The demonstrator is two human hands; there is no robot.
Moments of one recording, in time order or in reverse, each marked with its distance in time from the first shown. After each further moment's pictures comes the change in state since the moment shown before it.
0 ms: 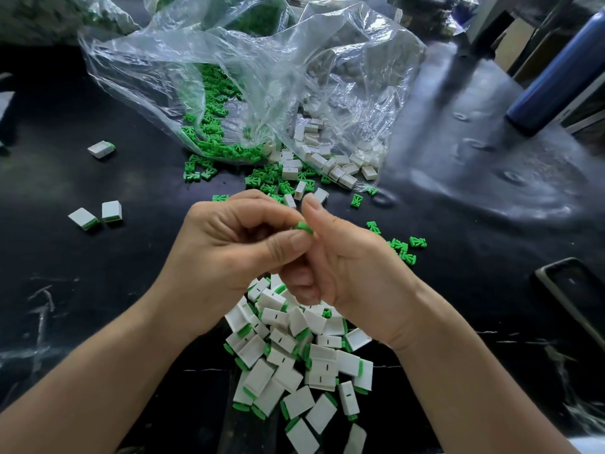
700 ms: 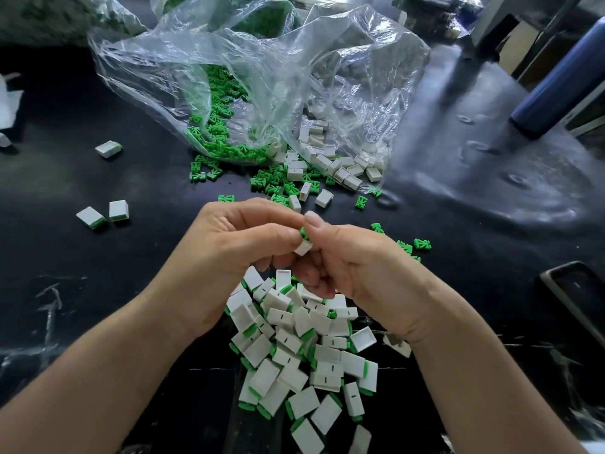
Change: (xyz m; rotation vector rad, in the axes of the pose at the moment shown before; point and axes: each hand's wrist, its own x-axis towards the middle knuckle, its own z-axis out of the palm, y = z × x) left_hand 0.002 0.009 -0.002 0.120 0.019 -0.222; right_hand -0.005 -0.012 0.000 -0.272 0.198 0.155
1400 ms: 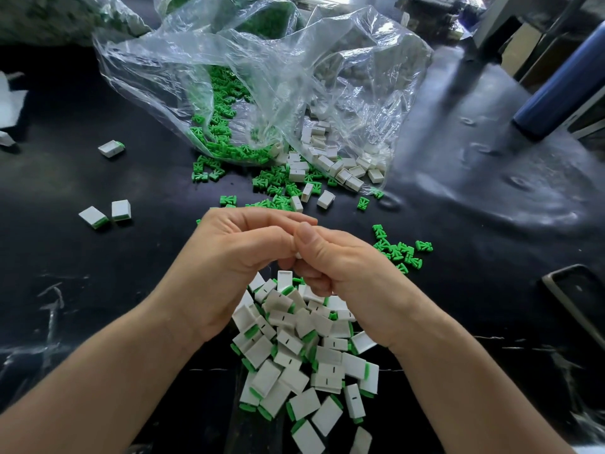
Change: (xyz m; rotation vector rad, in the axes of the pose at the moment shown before) left_hand 0.000 -0.004 0.003 -0.159 -0.012 -0.053; right_hand 0.001 0.011 0.008 -0.137 0.176 -0.053
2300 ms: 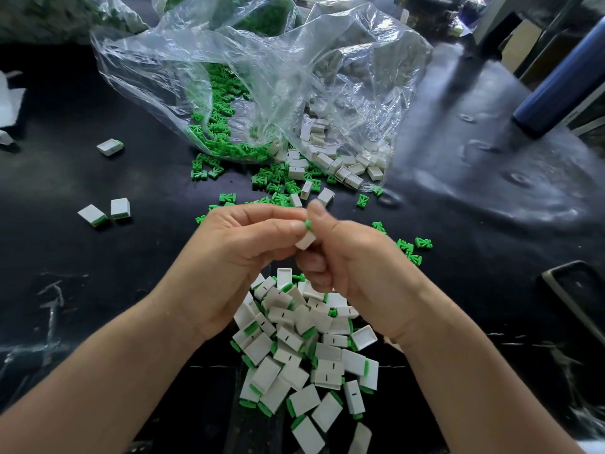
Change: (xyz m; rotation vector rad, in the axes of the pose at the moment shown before) left_hand 0.001 -0.001 -0.001 -0.092 -0.049 -0.053; right_hand 0.004 -0.003 -0.004 0.281 -0.061 0.033
